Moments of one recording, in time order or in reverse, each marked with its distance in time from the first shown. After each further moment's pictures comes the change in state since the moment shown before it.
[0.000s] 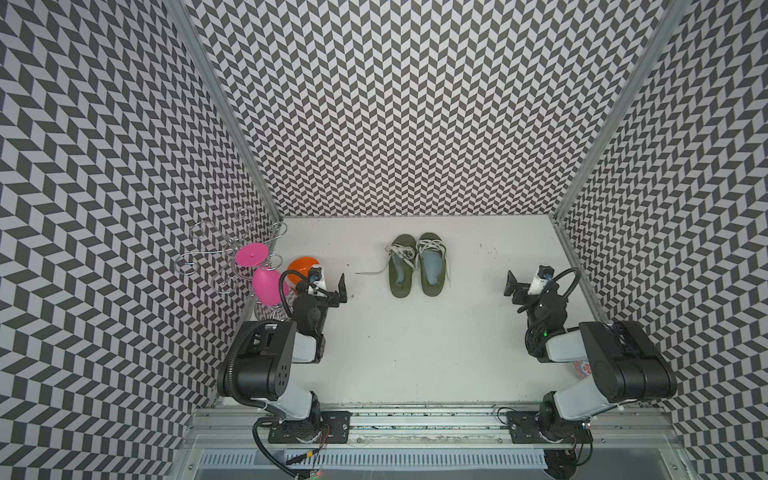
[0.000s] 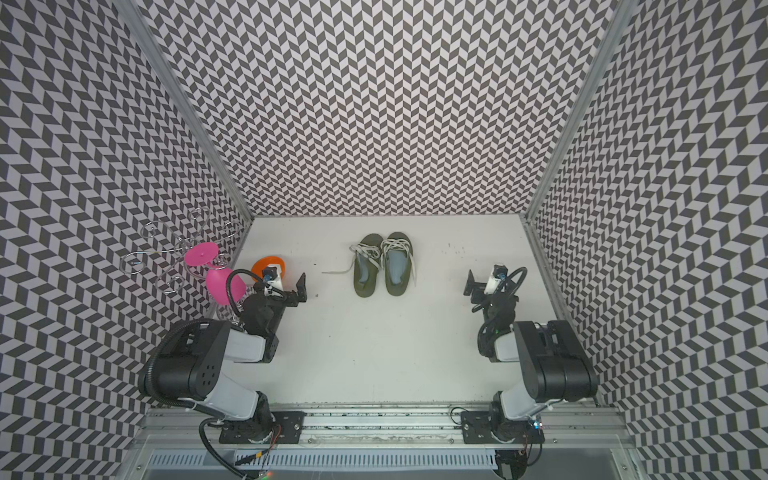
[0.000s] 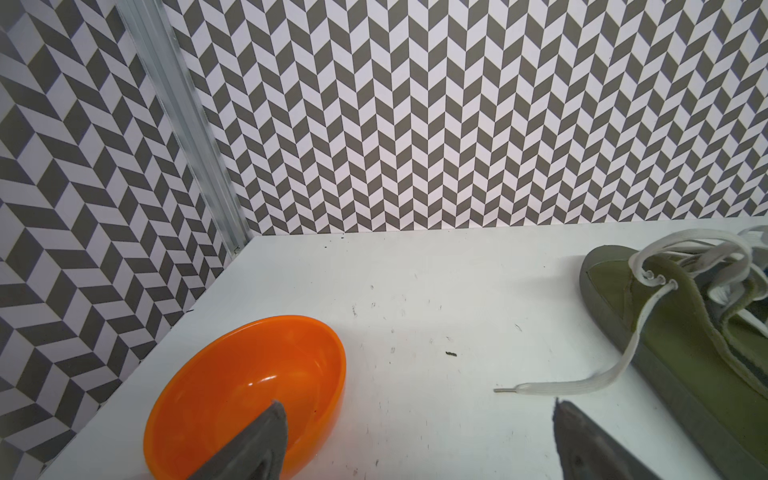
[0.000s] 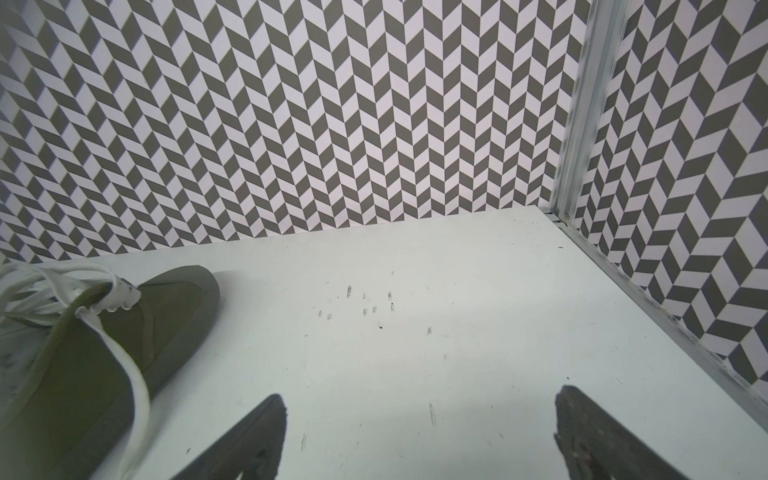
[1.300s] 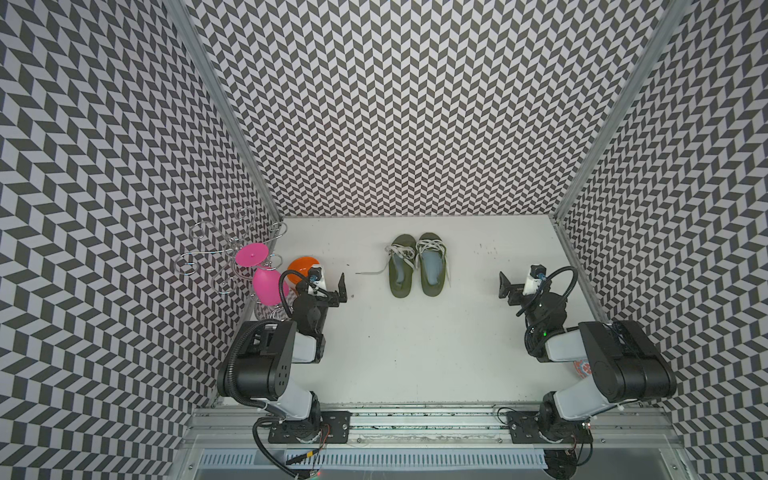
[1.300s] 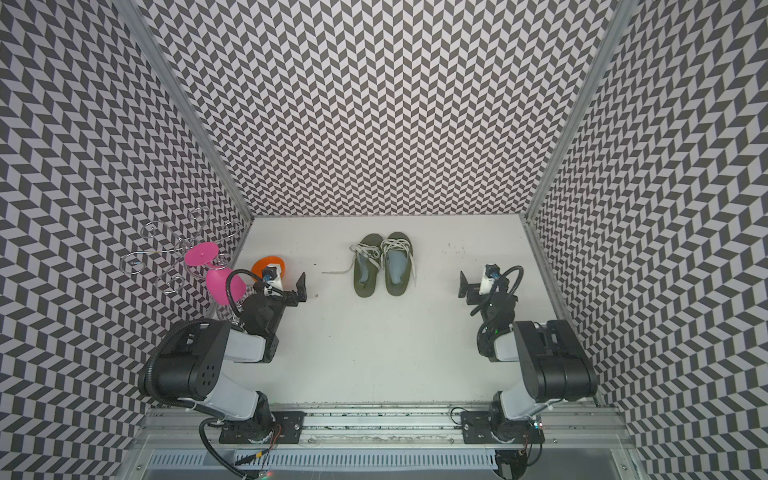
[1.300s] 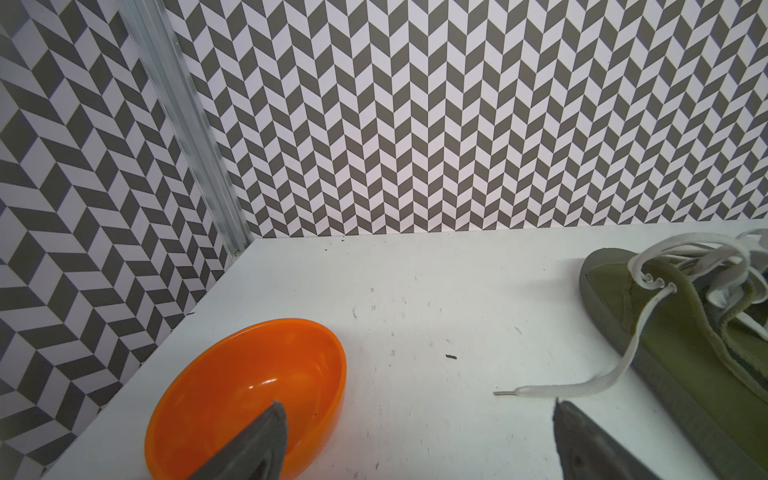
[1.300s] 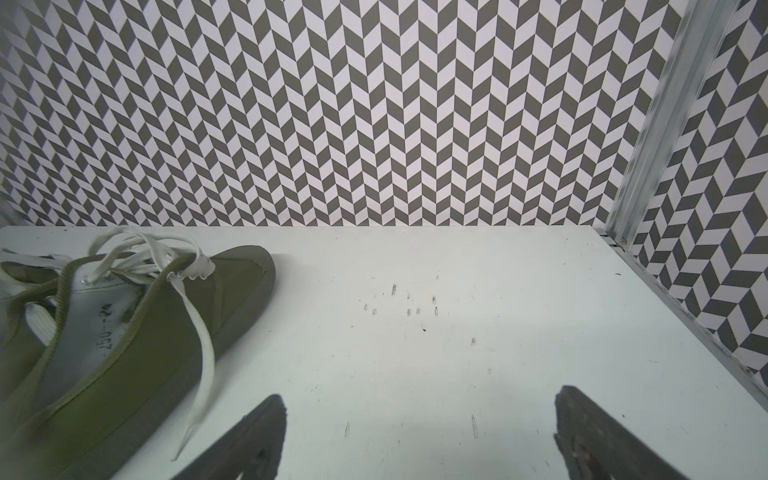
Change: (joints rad) left arm 0.000 0.000 0.000 0.006 0.000 0.000; right arm 0.003 0.002 0.002 0.017 -0.128 -0.054
